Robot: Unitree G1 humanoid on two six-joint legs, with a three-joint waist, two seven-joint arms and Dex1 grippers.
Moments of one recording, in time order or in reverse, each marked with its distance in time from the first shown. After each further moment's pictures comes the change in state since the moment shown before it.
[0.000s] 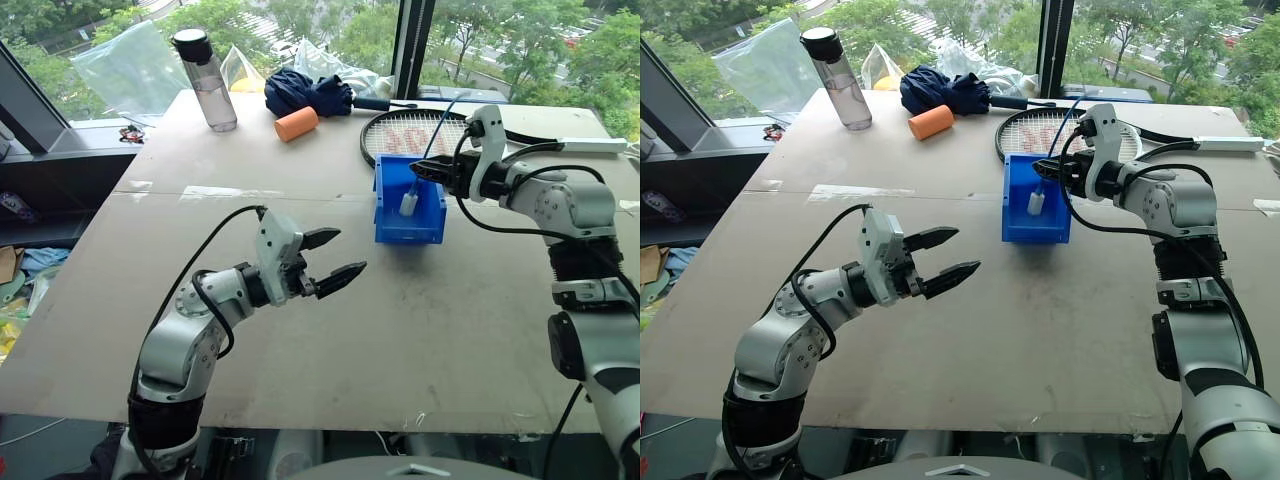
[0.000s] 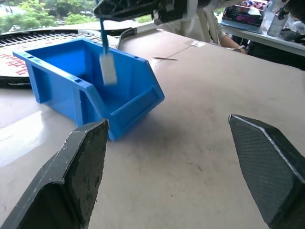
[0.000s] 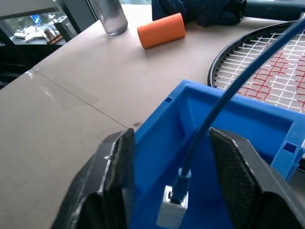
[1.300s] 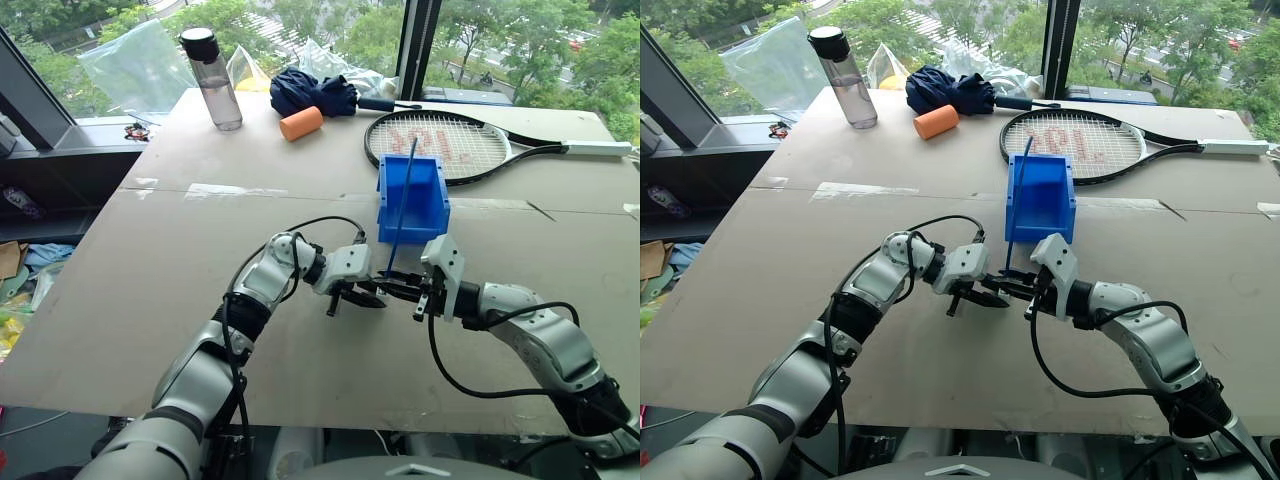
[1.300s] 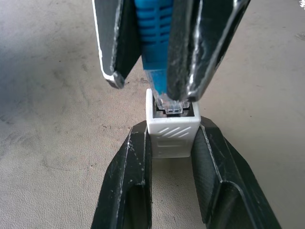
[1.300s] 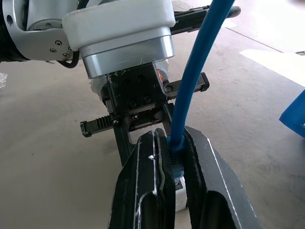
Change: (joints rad) left arm -0.514 -0.066 -0.443 1.041 0.434 -0.701 -0.643; right arm 0.715 -0.051 0.276 -0.758 -0.023 -0.274 0.020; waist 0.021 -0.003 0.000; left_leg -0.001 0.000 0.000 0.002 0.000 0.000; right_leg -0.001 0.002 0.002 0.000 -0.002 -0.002
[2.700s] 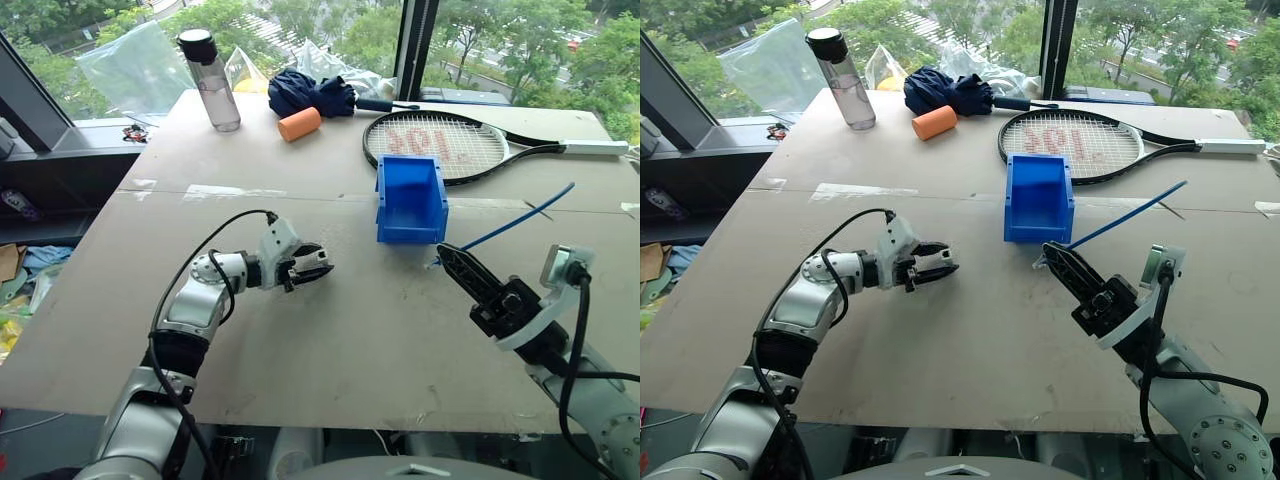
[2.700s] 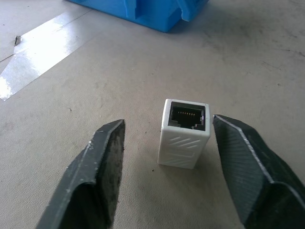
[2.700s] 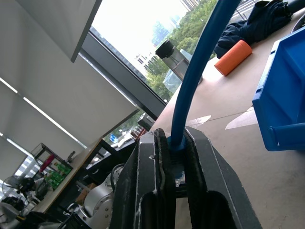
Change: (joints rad) left arm 0.247 0.196 0.251 -0.192 -0.183 0.186 0.373; right arm 0.436 0.109 -0.394 -0.452 0.951 0.026 -0.557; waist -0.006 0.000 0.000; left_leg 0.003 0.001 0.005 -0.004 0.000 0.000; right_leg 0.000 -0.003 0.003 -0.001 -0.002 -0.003
